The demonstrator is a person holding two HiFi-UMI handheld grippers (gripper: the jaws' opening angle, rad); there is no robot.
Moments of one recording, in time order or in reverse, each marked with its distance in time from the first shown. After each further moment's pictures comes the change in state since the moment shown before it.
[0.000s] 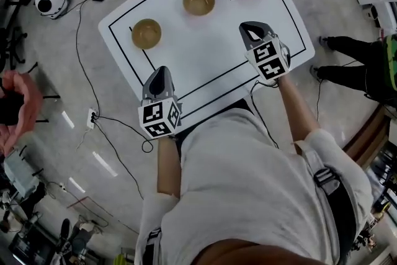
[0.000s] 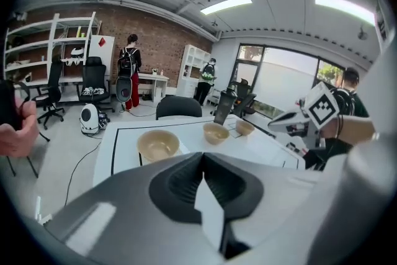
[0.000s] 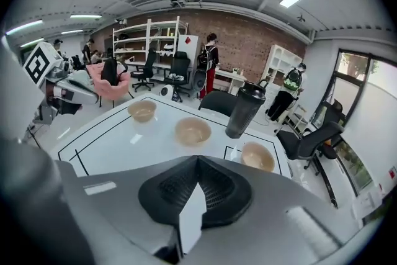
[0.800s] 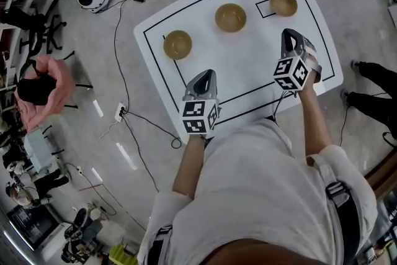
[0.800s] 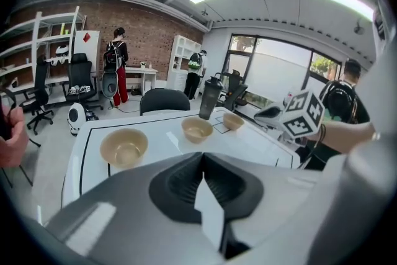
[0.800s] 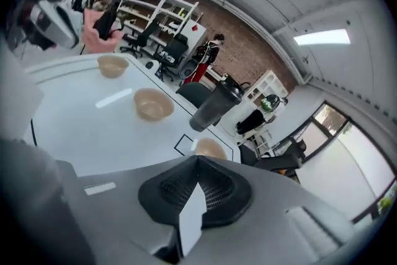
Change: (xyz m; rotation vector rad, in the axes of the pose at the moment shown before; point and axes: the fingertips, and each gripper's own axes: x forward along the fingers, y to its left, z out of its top) left arm 0.048 -0.058 -0.003 0.062 0.069 -0.062; right arm 0.033 -0.076 -0.028 -0.283 0.045 -0.334
